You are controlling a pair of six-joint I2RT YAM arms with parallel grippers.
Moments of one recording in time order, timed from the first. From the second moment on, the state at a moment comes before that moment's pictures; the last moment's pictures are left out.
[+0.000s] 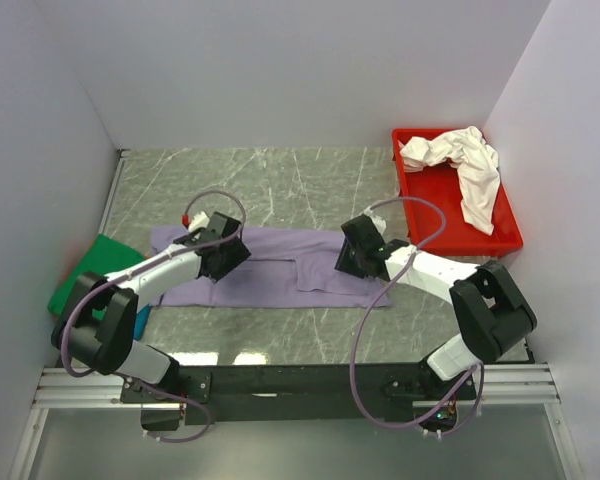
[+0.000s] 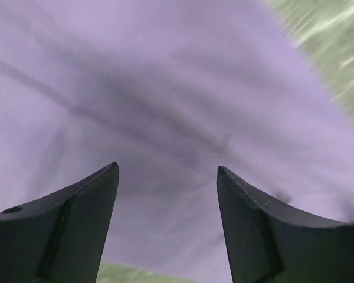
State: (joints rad) left arm -0.44 1.46 0.85 -0.39 -0.27 -1.08; right arm 0.56 1.51 0.84 -0.25 0.16 0.83
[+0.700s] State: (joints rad) left arm -0.71 1.62 0.89 -0.36 -0.37 -1.15; right arm 0.34 1.83 1.13 -0.33 0.11 0.77
